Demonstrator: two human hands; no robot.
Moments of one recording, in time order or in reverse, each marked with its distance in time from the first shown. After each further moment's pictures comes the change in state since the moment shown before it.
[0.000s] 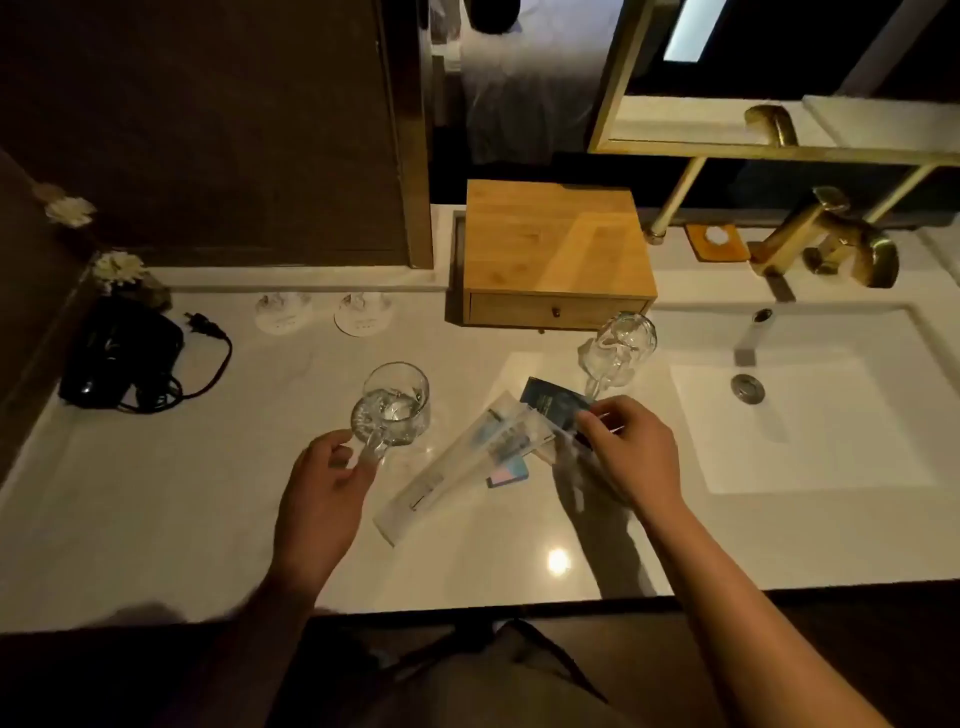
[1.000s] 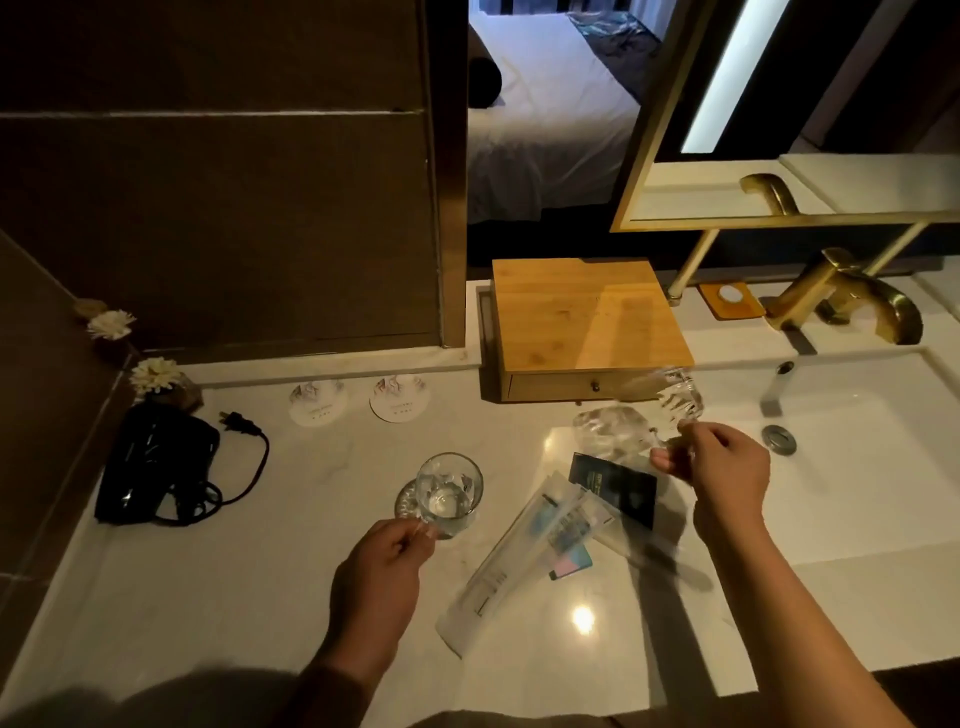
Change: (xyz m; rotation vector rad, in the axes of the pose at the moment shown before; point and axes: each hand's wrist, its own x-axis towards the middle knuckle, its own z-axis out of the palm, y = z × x) left_hand 0.048 -0.014 -0.005 -0.165 -0.176 -0.124; right_hand 0.041 -0.052 -0.019 0.706 0.335 0.429
